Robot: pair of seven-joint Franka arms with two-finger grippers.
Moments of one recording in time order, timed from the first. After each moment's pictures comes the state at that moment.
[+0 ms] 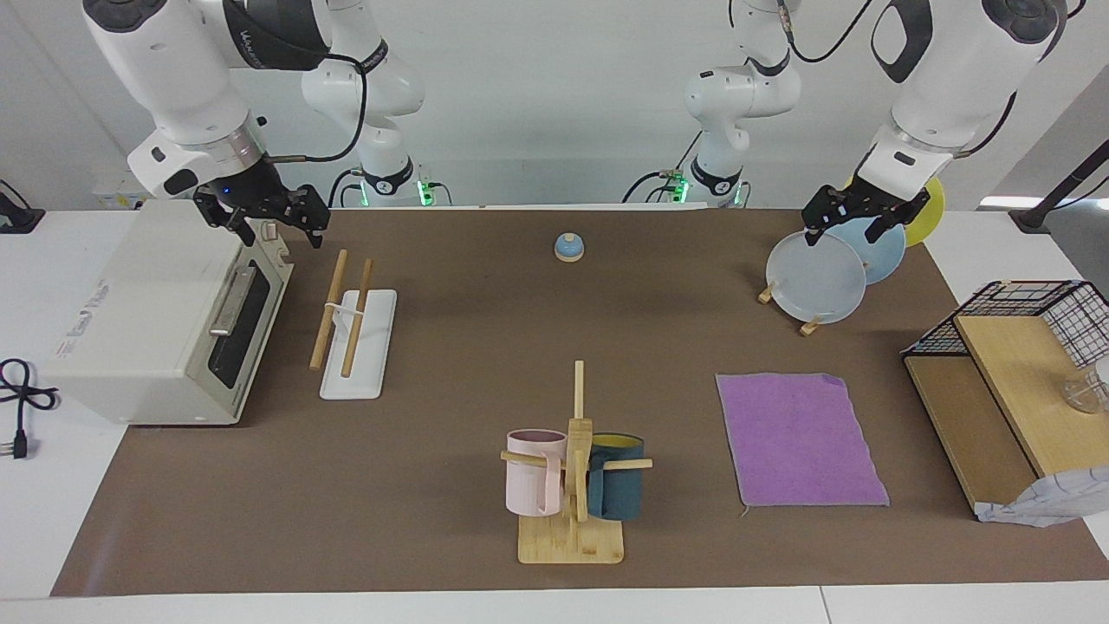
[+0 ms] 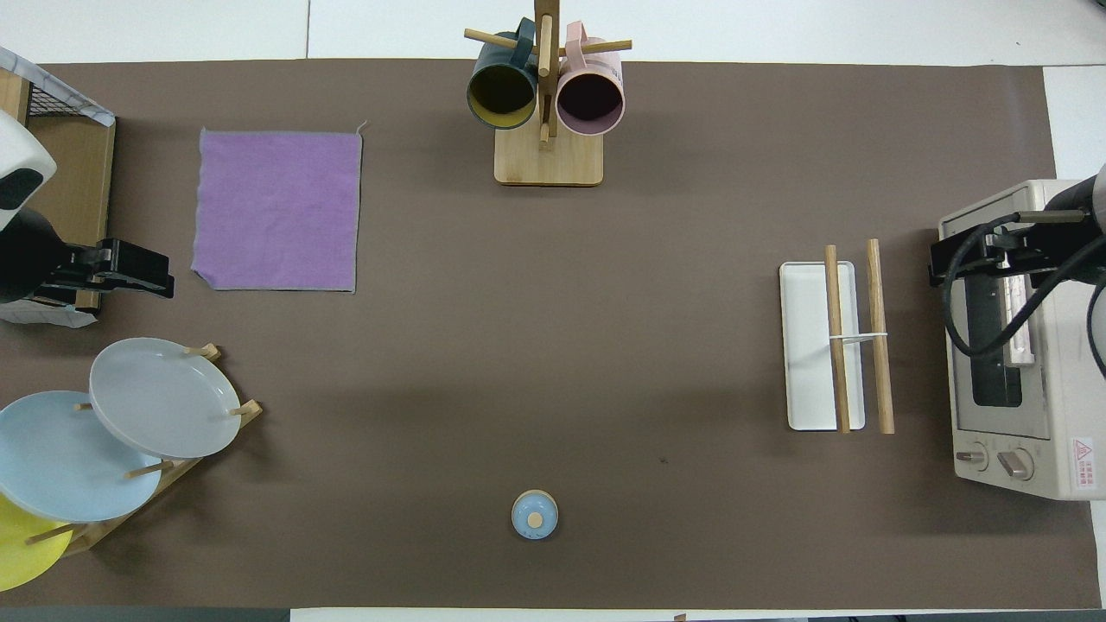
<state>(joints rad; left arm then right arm) 0.02 -0.04 -0.13 -1.66 -0.02 1.56 -0.08 -0.02 0.01 0.04 -1.60 -0.02 1.52 0.07</state>
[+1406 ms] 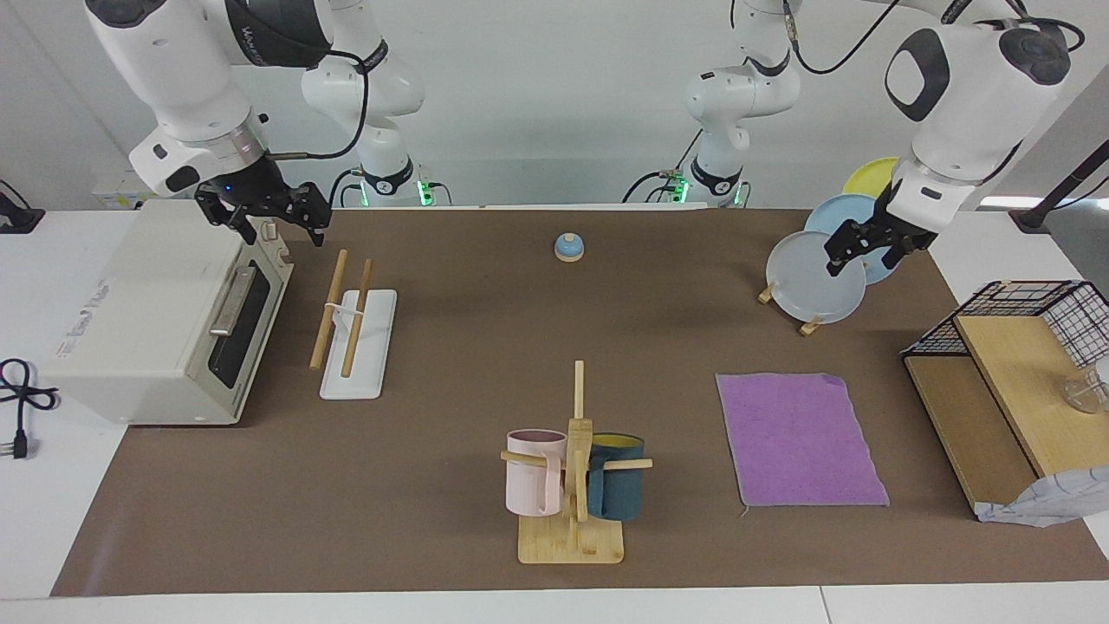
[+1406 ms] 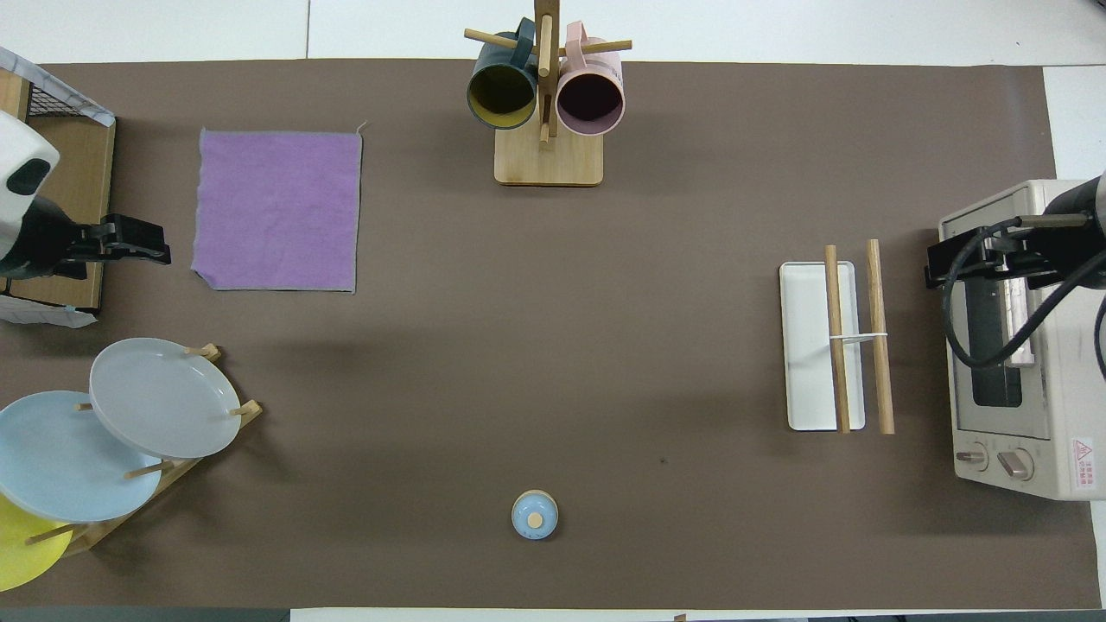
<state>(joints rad) 0.10 0.06 -0.11 -1.82 -0.02 1.90 -0.09 -0.01 -0.01 0.05 -1.60 0.00 1.52 0.07</state>
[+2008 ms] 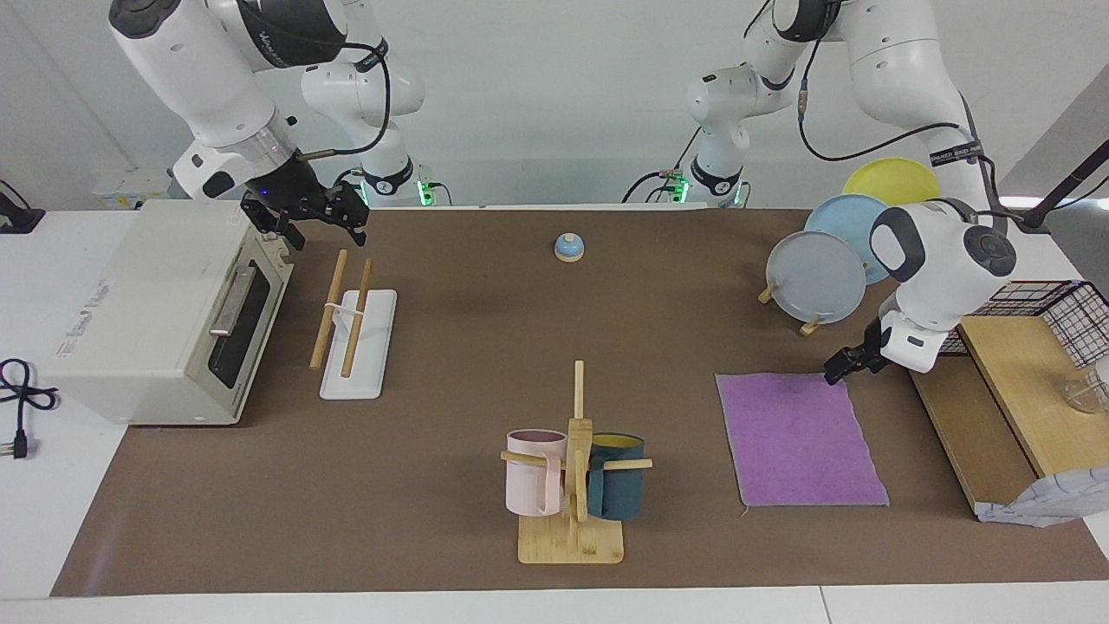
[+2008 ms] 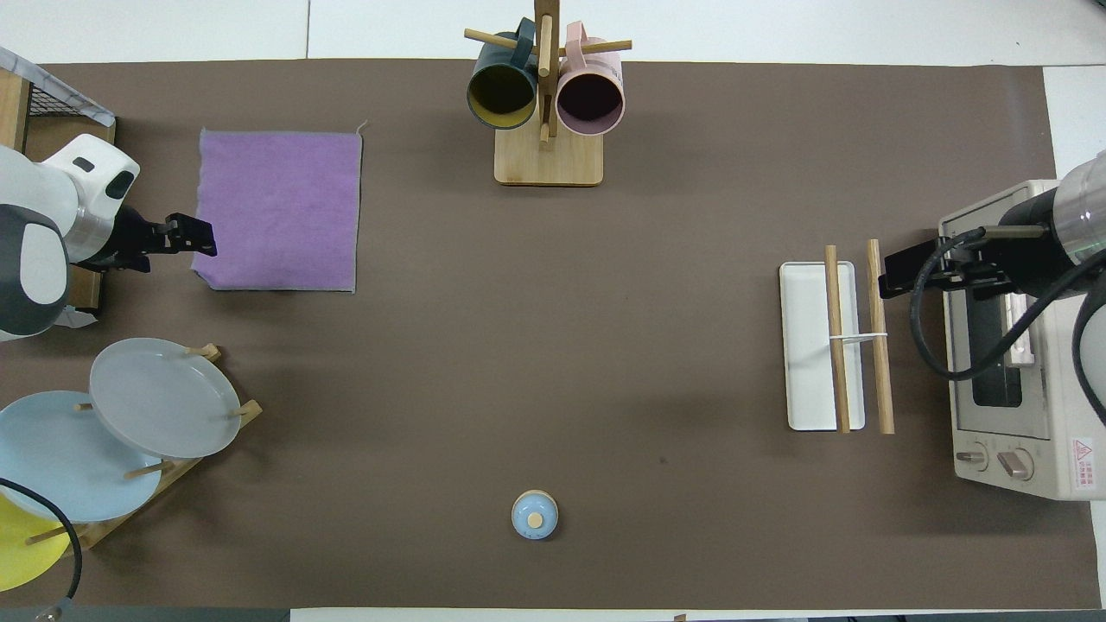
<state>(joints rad) 0.20 0.35 -0.11 -1.86 -0.03 2.21 -0.09 0.00 -0.05 0.05 -1.74 0.20 1.66 0.14</state>
